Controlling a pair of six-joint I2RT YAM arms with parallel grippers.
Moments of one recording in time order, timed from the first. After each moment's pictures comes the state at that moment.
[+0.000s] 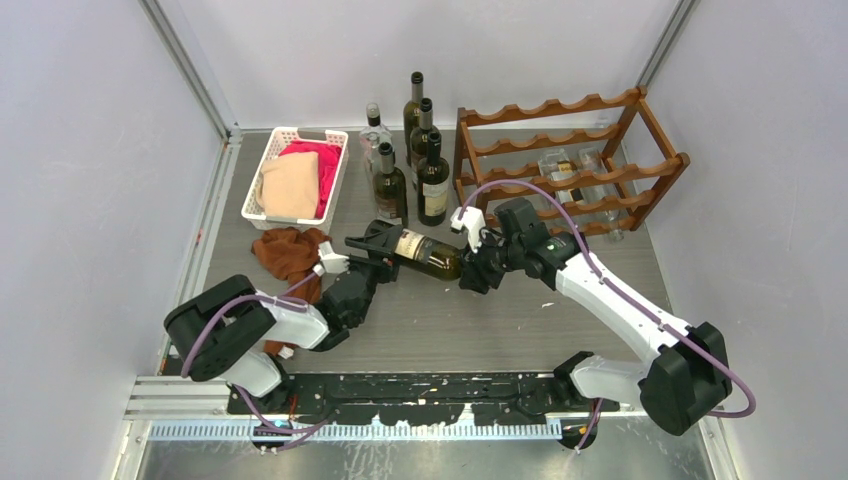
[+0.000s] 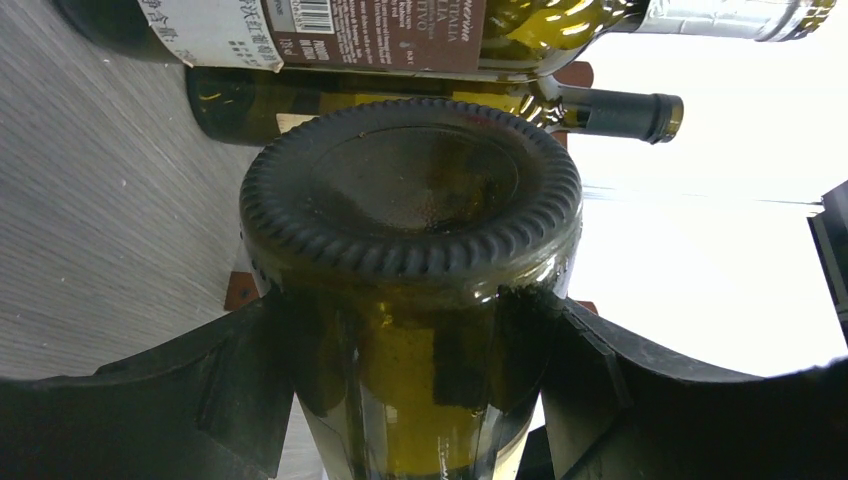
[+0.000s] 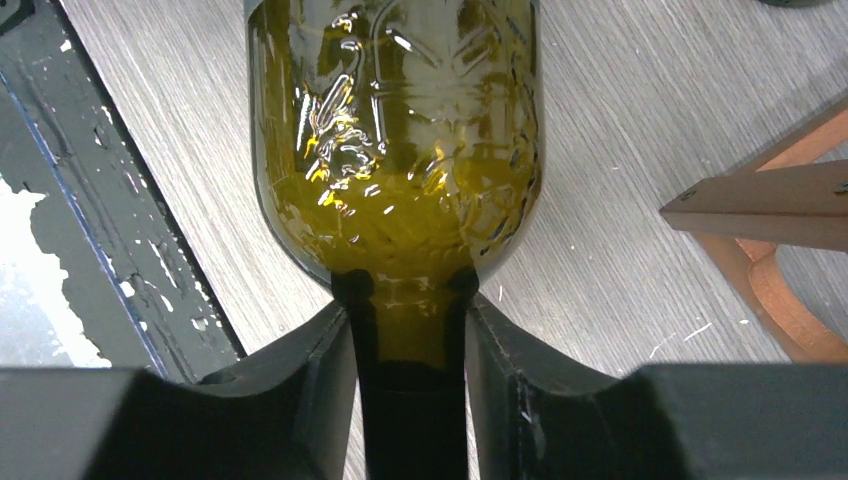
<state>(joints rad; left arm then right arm) -0.90 1.52 0.33 1.14 -0.64 -1.64 0.55 1.19 0.89 -0.57 -0.47 -0.28</state>
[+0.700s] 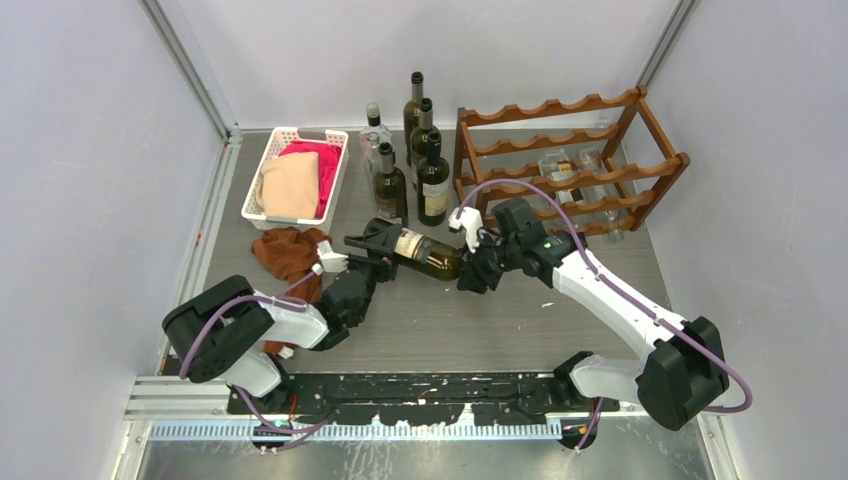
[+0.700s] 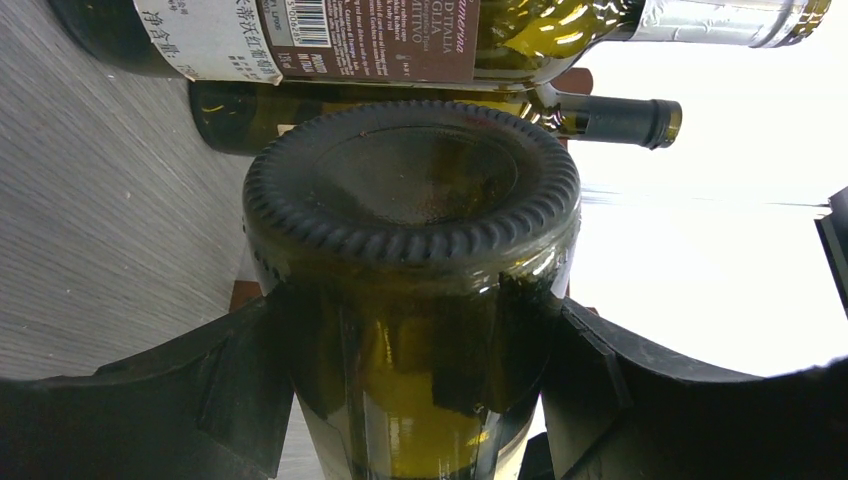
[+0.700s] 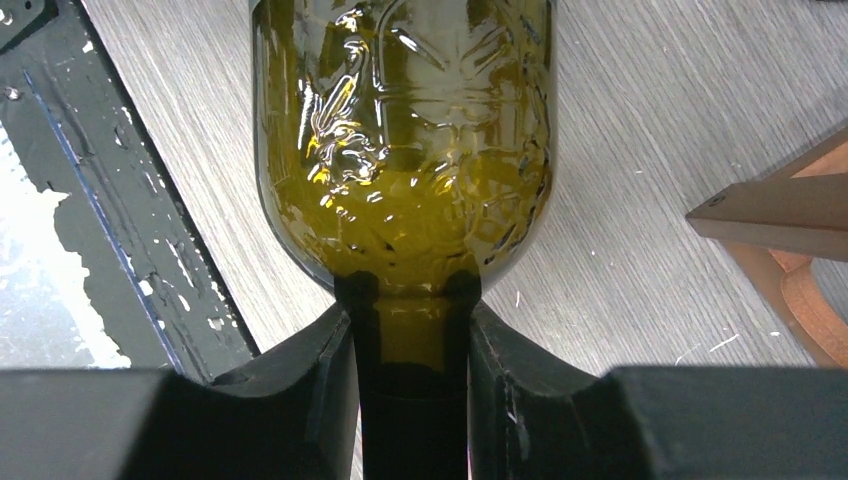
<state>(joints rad) -0.89 1.50 0.33 1.12 -0.65 -1.62 0.55 1.21 0.90 -0.56 -0.49 -0.26</state>
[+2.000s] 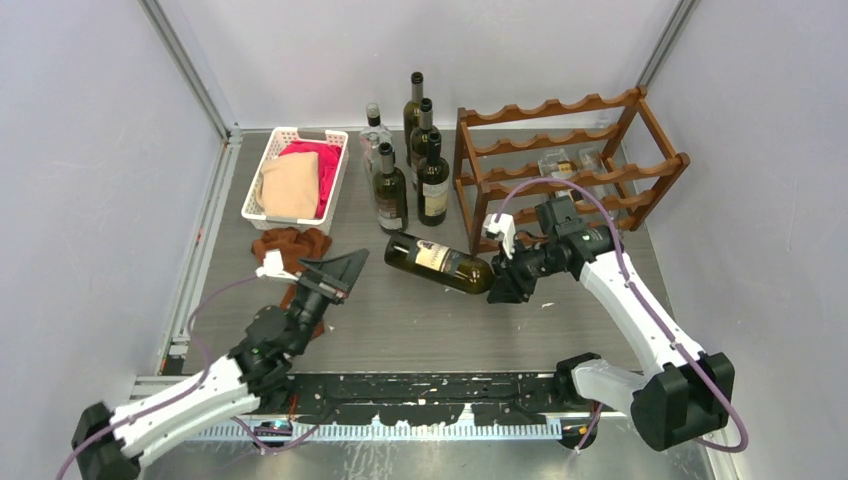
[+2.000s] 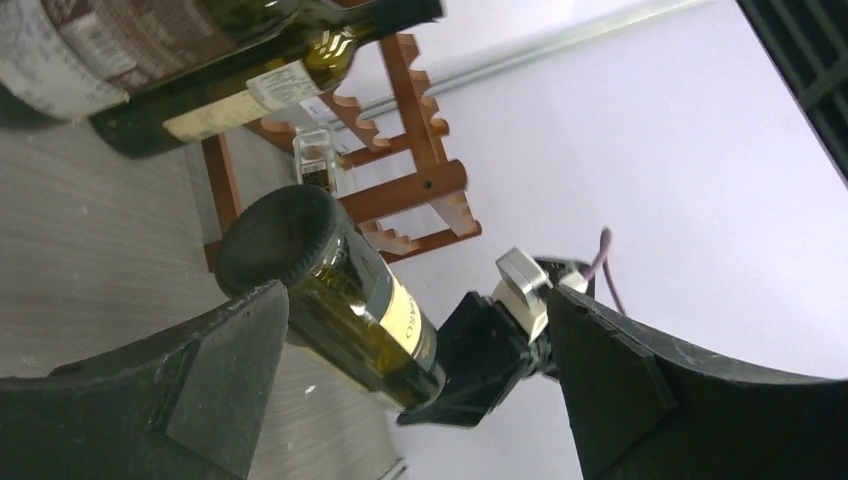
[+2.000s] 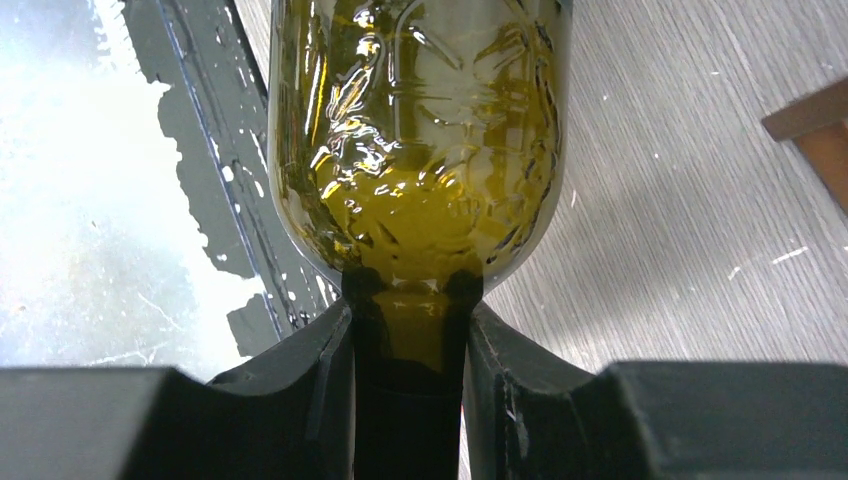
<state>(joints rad) -0.93 0.55 0.15 0.58 -0.51 -1.25 0.31 1.12 0.93 -0.93 -0.77 -0.54</state>
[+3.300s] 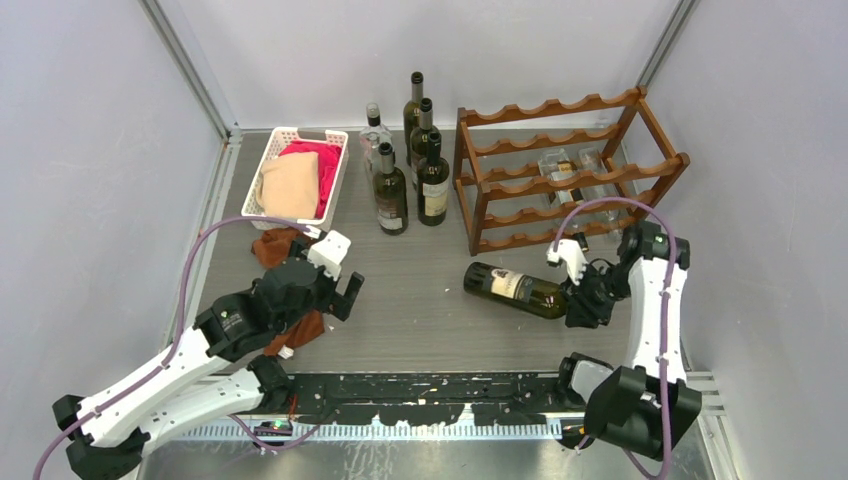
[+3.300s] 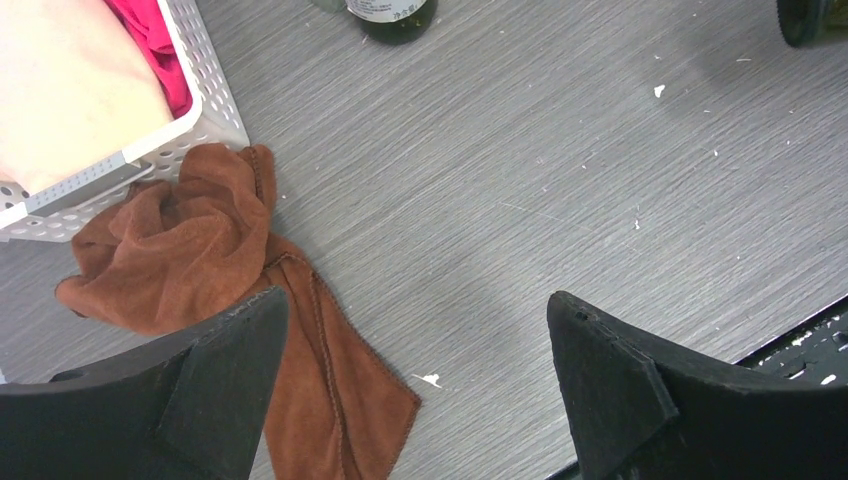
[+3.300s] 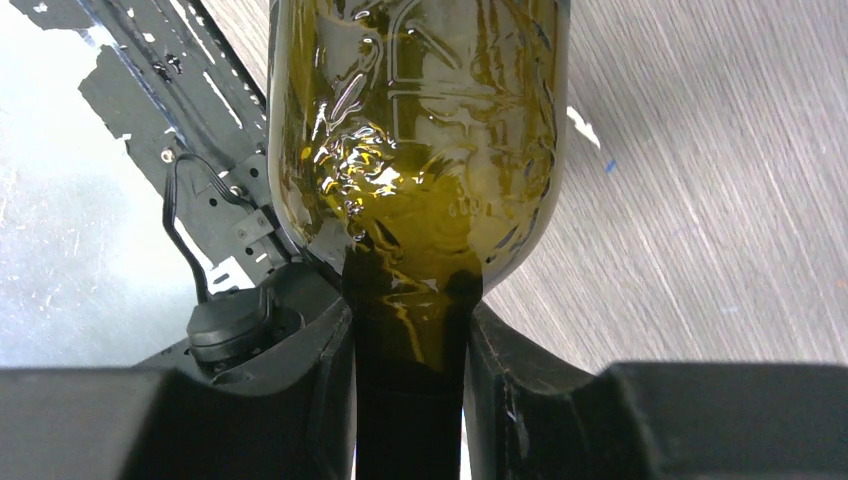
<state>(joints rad) -0.91 0.67 0.77 -0.67 -0.38 -0.08 -0.32 1.05 0.97 -1.53 -0.52 -1.31</state>
